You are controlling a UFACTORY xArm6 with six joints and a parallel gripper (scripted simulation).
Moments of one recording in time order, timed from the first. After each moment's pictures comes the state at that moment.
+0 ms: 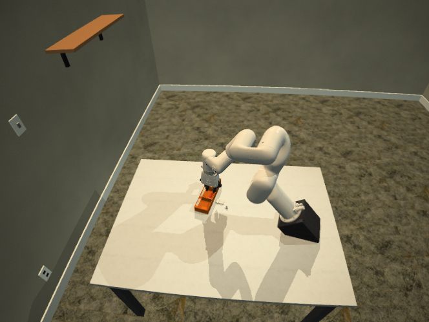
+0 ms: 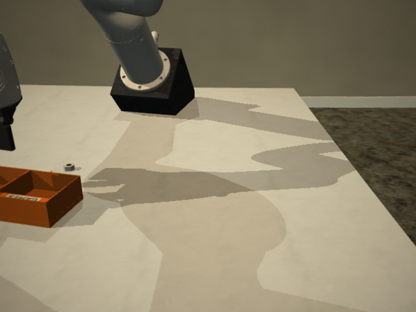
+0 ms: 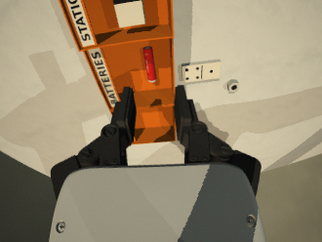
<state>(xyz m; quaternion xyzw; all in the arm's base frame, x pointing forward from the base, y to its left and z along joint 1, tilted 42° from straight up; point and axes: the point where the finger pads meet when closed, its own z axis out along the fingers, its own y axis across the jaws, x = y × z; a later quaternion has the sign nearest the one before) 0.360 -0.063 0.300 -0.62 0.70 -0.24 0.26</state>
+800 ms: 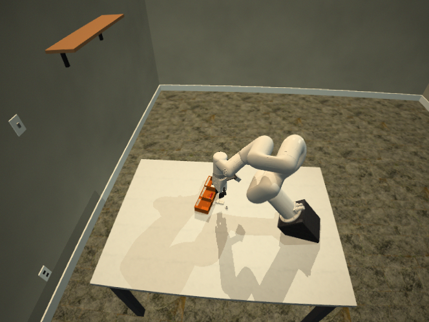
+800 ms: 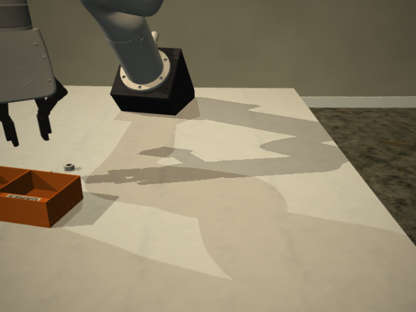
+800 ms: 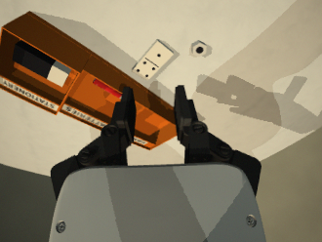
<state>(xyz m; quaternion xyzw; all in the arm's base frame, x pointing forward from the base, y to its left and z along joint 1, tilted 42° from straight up) 0.316 -0.045 0.261 -0.35 0.86 -0.12 0.34</state>
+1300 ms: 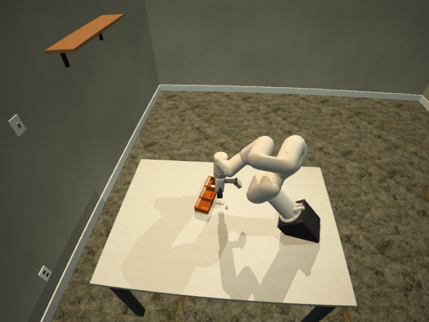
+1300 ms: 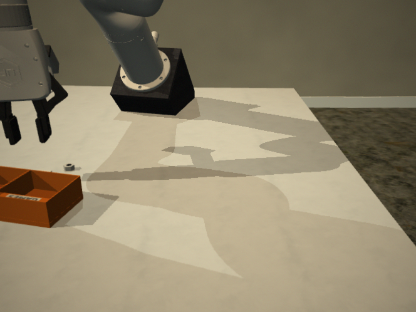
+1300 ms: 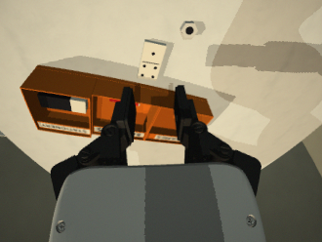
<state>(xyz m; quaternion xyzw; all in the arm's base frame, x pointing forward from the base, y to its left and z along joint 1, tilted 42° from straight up) 0.316 -0.045 0.261 -0.15 0.92 -0.04 0.36</state>
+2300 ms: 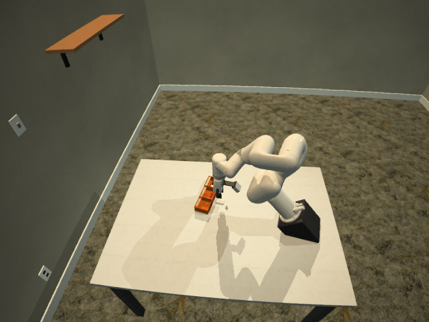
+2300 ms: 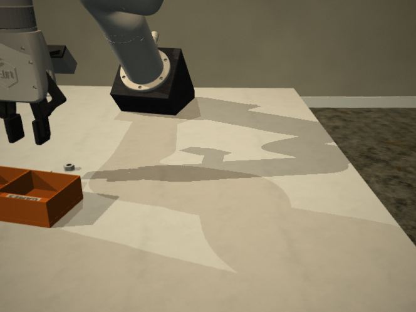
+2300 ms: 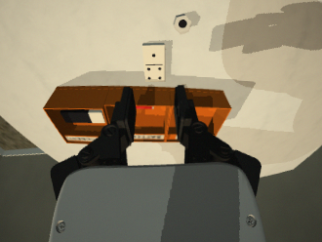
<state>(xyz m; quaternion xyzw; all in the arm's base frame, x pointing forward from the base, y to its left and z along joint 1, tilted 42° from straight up) 0.315 -0.045 0.261 -0.02 0.93 -0.02 0.36</state>
